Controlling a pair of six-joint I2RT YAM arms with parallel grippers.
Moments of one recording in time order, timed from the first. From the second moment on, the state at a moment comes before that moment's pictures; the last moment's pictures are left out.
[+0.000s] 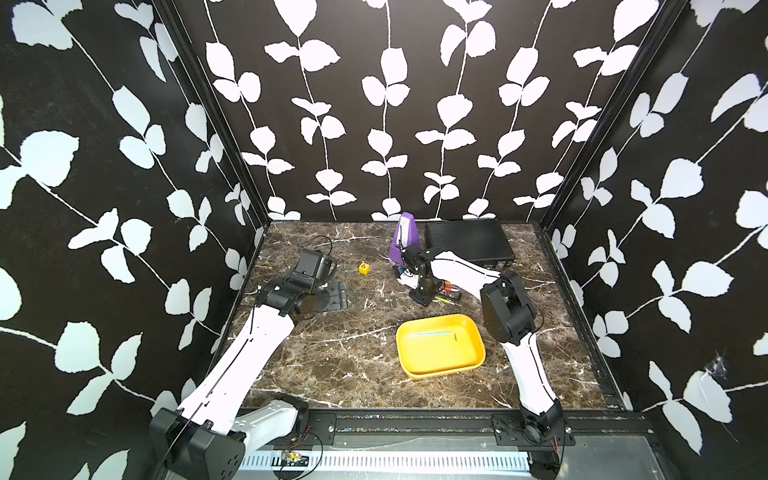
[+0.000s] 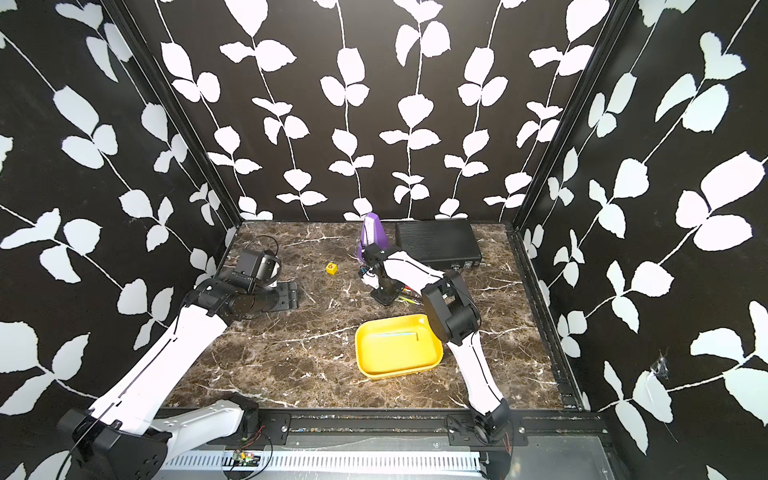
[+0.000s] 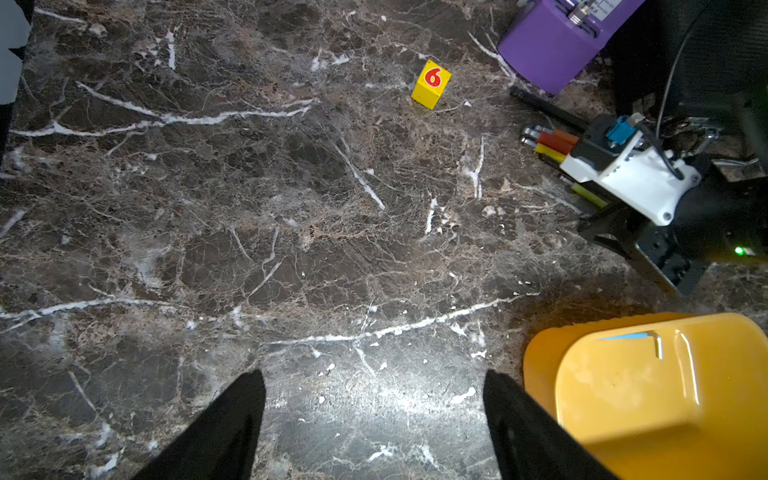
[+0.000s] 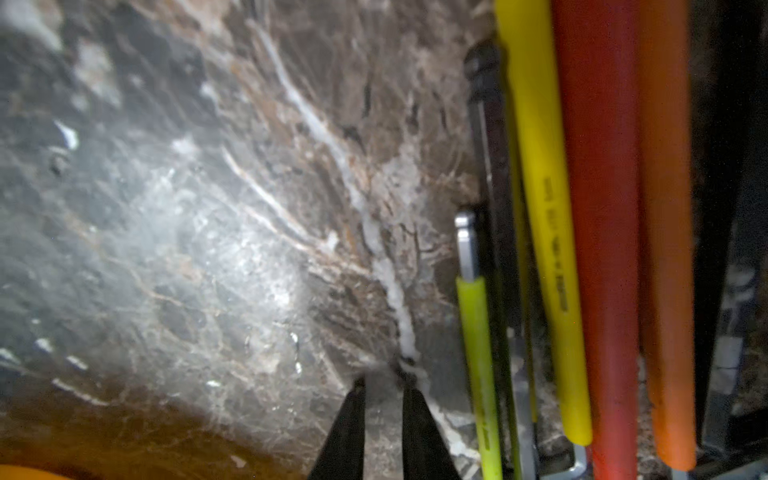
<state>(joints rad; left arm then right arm) -0.40 1.13 1.15 -1.01 -0.11 -0.42 0.64 2.27 1.85 -1.07 0.00 -0.28</state>
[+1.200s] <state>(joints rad) -0.40 1.13 1.15 -1.01 -0.09 -0.44 0.60 2.18 1.71 -1.02 0.20 -0.31</state>
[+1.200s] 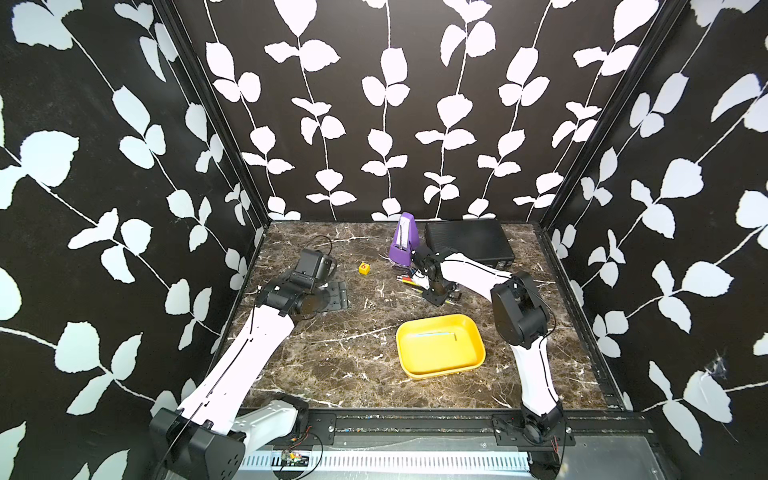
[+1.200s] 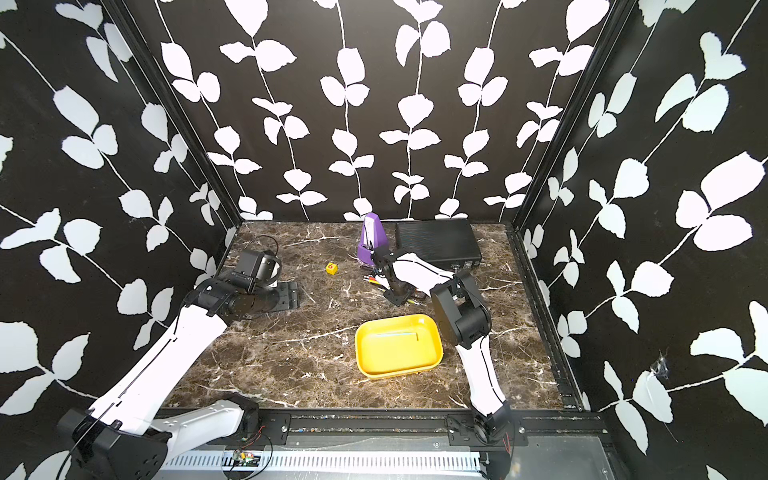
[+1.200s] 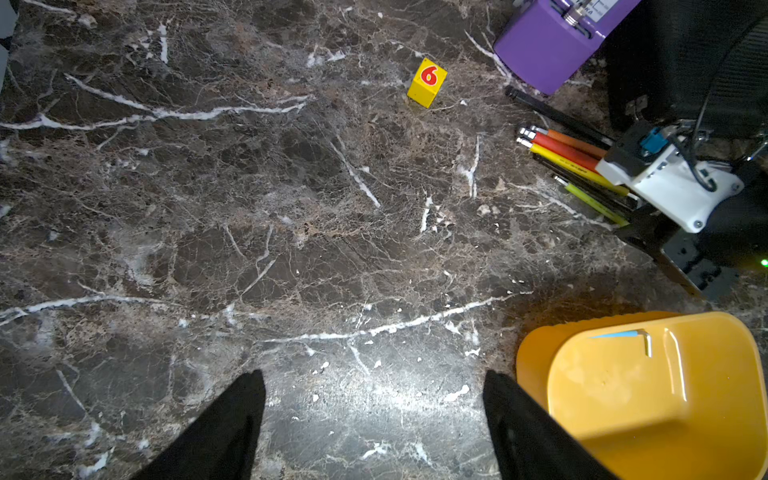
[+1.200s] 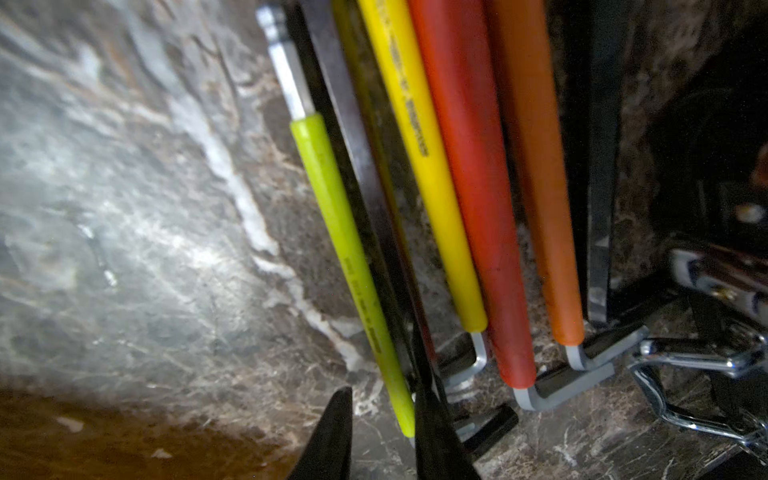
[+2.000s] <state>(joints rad) -0.40 1.13 1.15 -1.01 -0.09 -0.44 0.58 2.20 1.72 -1.05 0.07 -0.30</state>
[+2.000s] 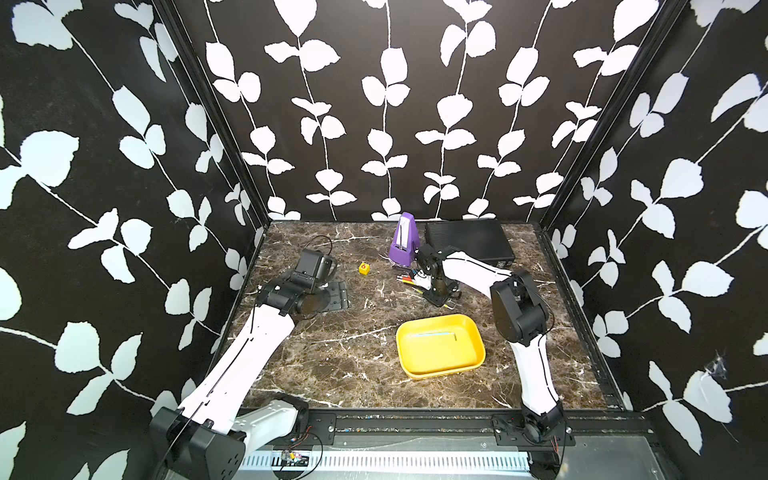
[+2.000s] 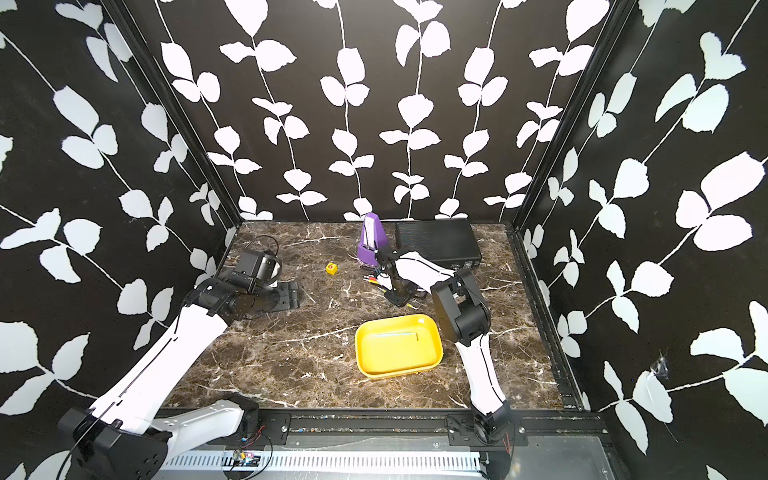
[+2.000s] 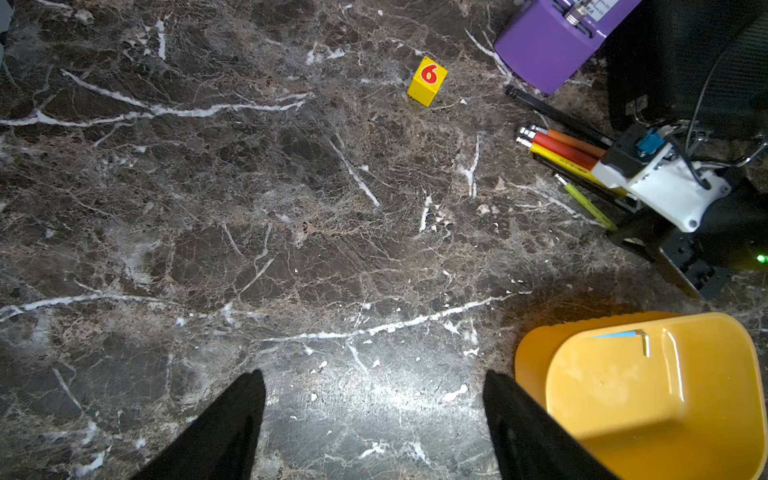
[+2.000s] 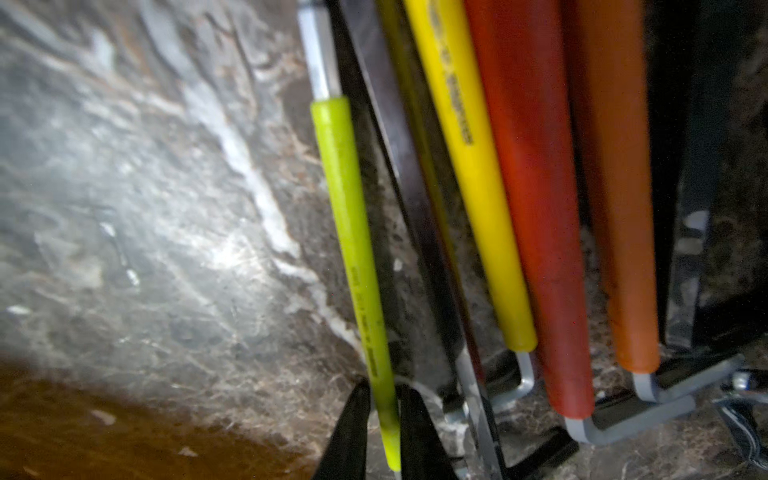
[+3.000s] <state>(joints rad) -0.40 1.13 1.14 -1.01 -0.09 -0.44 0.67 2.16 1.68 -0.99 0.20 -0.40</state>
